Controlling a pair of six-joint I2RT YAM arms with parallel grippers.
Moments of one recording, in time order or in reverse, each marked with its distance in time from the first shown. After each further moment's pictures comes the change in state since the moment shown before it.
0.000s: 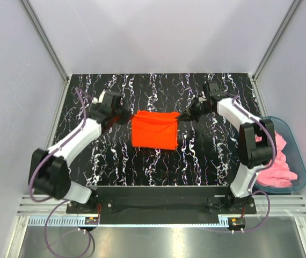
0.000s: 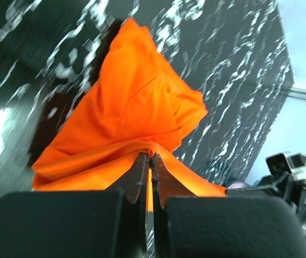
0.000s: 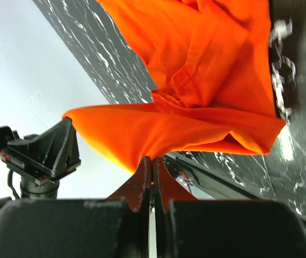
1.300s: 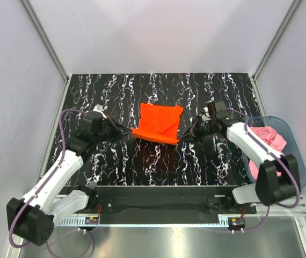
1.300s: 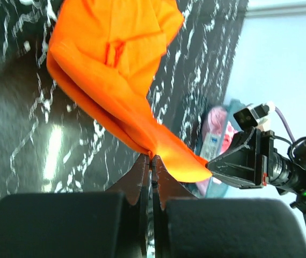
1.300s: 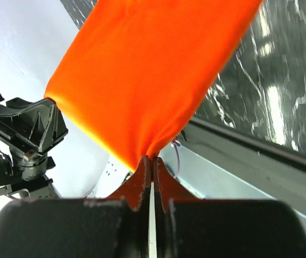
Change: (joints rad) left arm 0.052 -0.410 -0.264 0.031 0.306 0.107; right arm 0.074 -0.383 -0.328 -0.017 -0.049 0.028
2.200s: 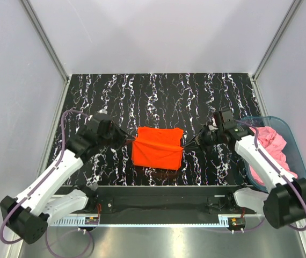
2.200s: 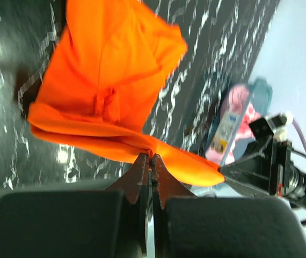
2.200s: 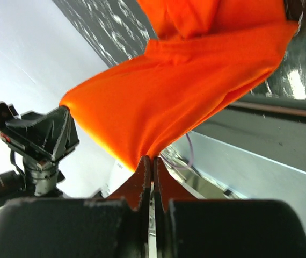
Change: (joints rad) left arm -0.197 -0.052 0.089 -0.274 -0.150 -0.111; right arm 0.020 -0.266 -0.139 -0.114 0.042 0.174
